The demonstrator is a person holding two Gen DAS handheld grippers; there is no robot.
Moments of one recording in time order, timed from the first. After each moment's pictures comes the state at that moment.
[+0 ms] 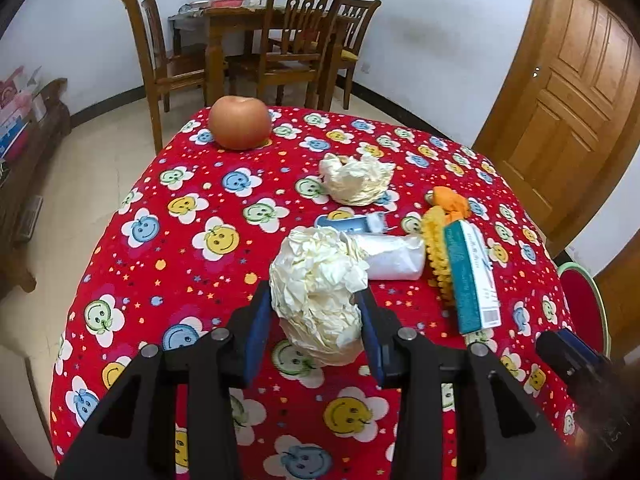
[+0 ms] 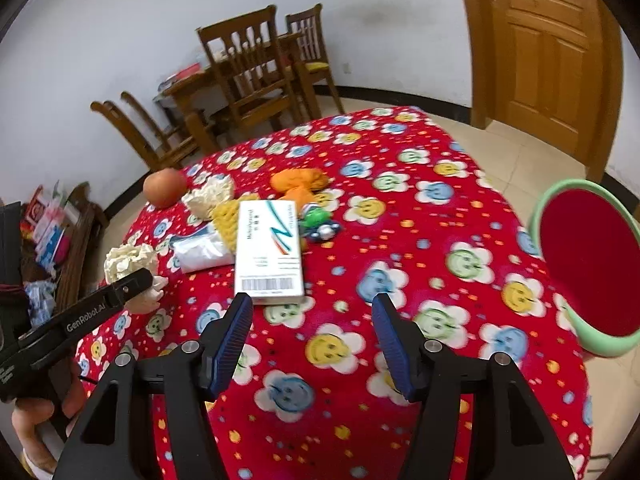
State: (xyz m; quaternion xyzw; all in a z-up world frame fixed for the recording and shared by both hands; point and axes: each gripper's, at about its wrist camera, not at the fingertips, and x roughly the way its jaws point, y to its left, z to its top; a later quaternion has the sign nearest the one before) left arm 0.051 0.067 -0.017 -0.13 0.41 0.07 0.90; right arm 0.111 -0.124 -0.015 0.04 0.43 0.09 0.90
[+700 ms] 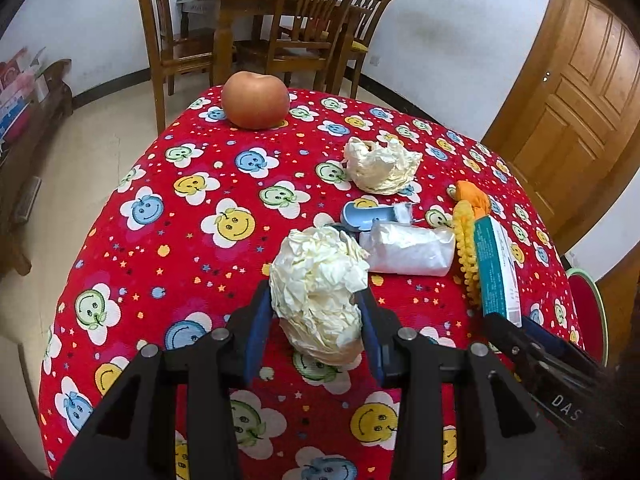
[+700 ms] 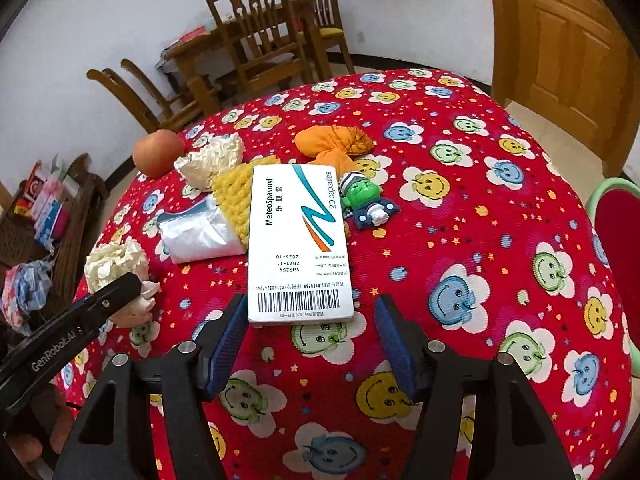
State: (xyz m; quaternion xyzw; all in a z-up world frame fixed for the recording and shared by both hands) left arm 0.056 0.083 -0.034 -0.15 0.42 0.07 0.89; right arm 0.151 -0.088 -0.056 0.03 0.48 0.11 0.87
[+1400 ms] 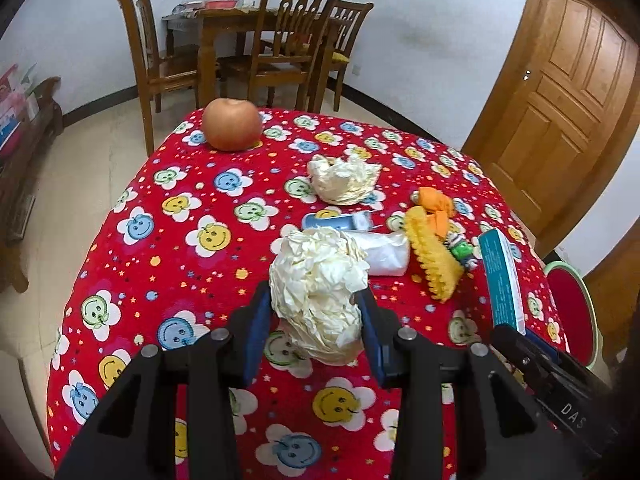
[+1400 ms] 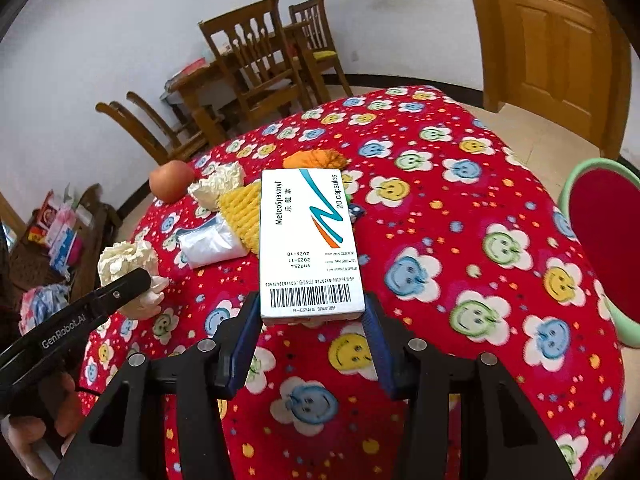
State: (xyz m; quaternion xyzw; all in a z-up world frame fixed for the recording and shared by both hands) left arm 0.041 0.060 -0.008 -0.13 0.40 0.05 0.90; right arm 0.115 -0.124 -0.031 0.08 0.44 0.11 0.89
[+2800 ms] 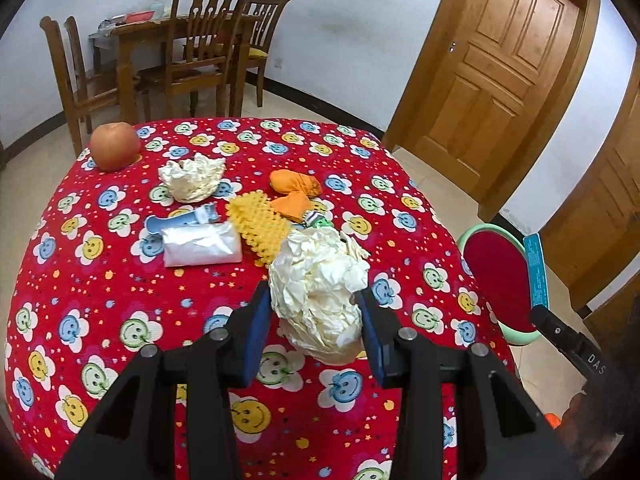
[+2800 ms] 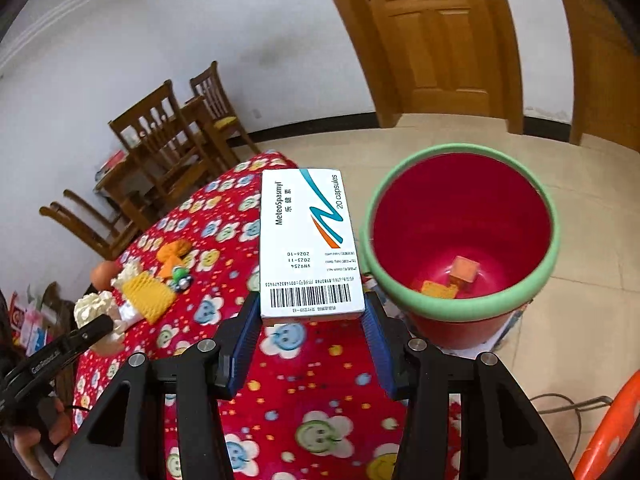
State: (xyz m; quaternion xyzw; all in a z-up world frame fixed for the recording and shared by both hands) left arm 0.043 -0.040 0.015 -0.11 0.40 -0.08 0.90; right arm 0.048 -0.285 0.014 0.16 0.37 -0.04 0.91
